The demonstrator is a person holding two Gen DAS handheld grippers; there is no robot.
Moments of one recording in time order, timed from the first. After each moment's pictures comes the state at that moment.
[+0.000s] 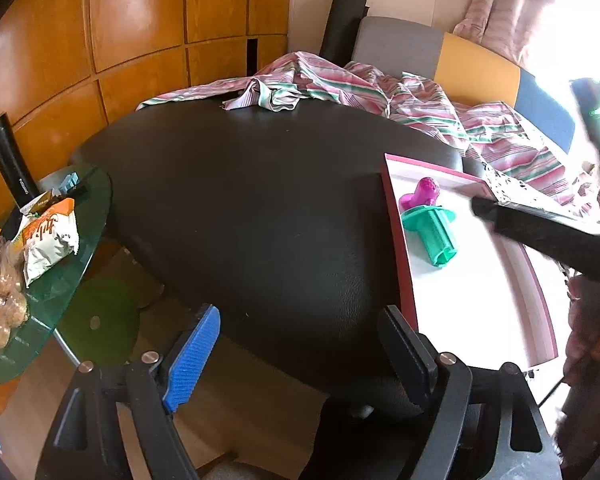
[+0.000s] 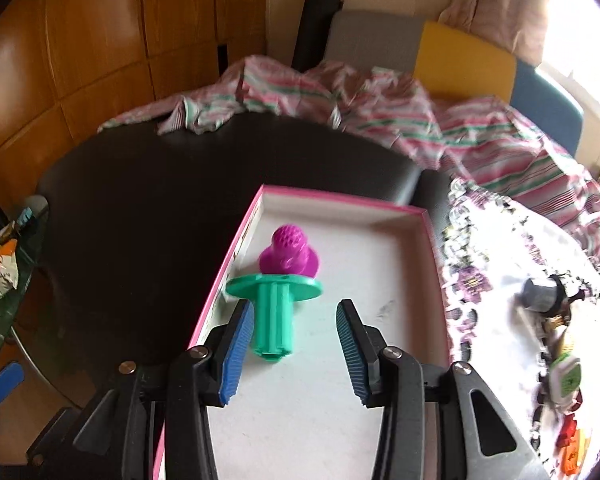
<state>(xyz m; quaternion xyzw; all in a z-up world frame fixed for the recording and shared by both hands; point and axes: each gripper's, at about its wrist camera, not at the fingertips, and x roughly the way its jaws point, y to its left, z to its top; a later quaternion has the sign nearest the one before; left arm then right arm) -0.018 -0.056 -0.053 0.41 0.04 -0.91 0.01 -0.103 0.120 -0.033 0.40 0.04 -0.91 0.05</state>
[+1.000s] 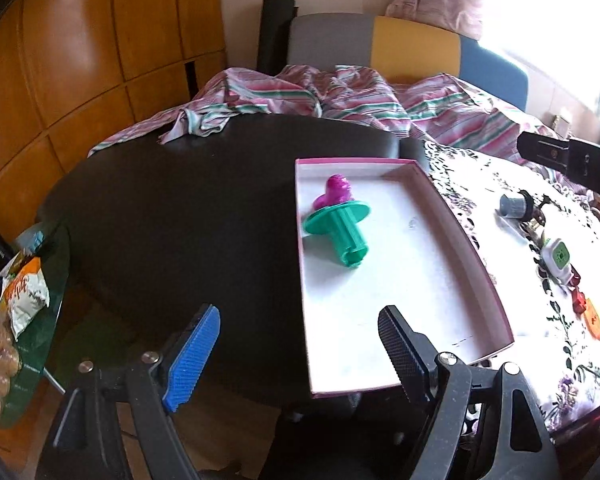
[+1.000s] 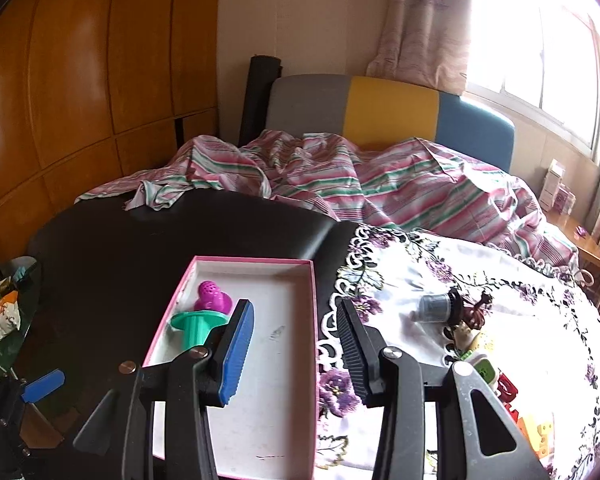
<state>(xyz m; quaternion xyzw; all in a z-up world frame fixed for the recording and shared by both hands) -0.019 0.025 -0.031 0.40 -0.03 -0.91 -0.06 -0.037 0.208 0.033 0.31 0.01 -0.95 -0.02</state>
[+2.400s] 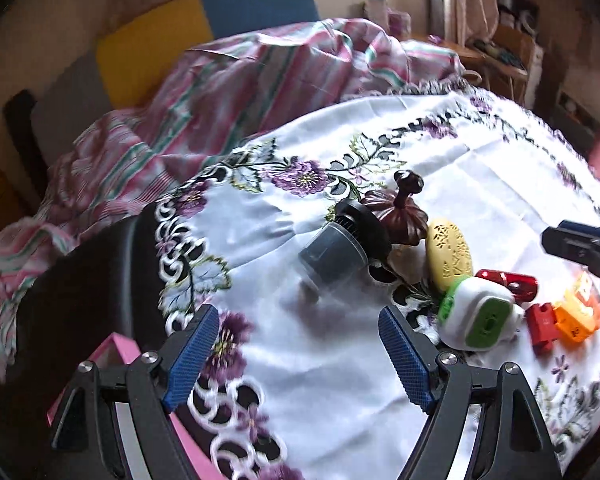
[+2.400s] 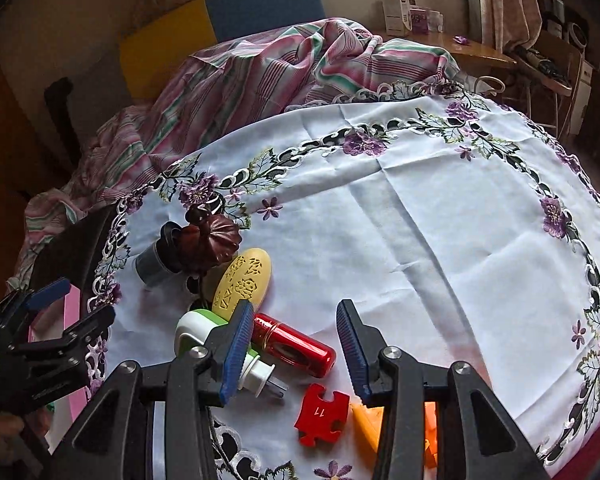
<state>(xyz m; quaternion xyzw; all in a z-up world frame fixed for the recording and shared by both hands) -0.161 0.354 -0.055 0.39 -0.27 -0.81 -0.35 -0.021 0.513 -0.049 0.41 -0.24 -0.86 -0.21</state>
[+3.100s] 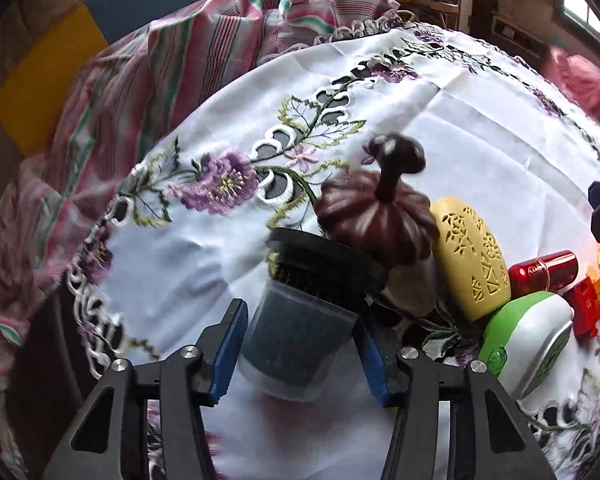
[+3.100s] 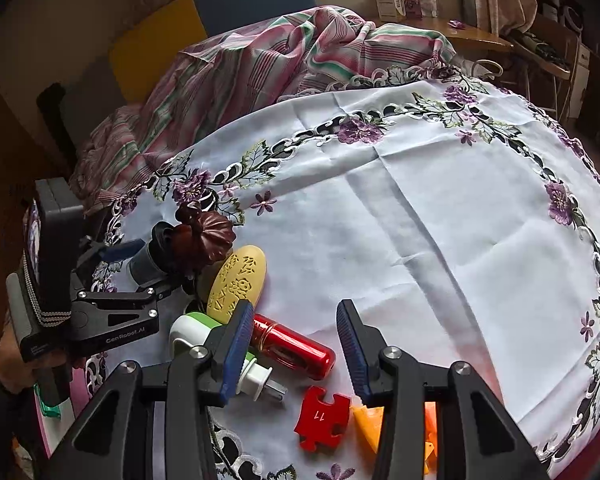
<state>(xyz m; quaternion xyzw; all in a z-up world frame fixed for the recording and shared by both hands) -0.196 0.421 -0.106 0.40 -0.34 -0.73 -0.44 -0.025 0.519 -0.058 0.42 -0.26 -0.84 -0.21</state>
